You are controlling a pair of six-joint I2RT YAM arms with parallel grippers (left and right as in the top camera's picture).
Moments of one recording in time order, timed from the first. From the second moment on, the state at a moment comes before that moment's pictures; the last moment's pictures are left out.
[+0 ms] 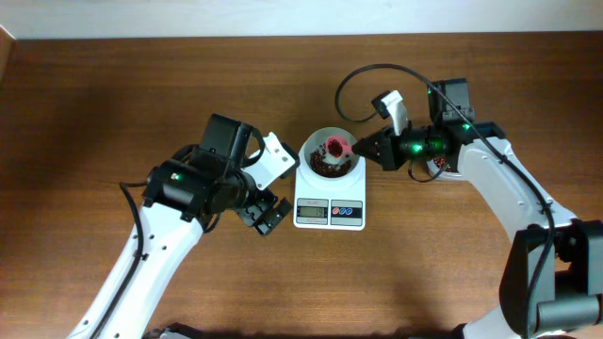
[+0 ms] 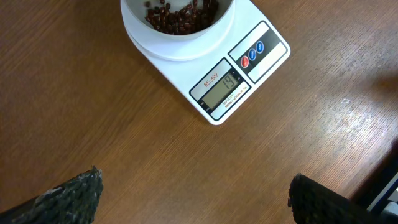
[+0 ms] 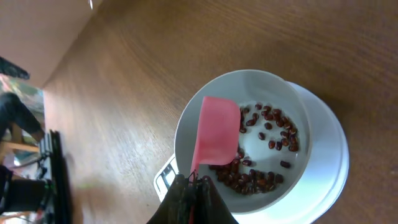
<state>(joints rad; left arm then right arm) -0.36 1.33 1.24 -1.05 0.23 0.43 0.13 1.75 1.22 -0.52 -0.90 -0.27</state>
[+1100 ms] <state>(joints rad) -0.36 1.33 1.24 -1.05 0.23 0.43 0.13 1.75 1.22 -0.48 -0.86 -0.53</state>
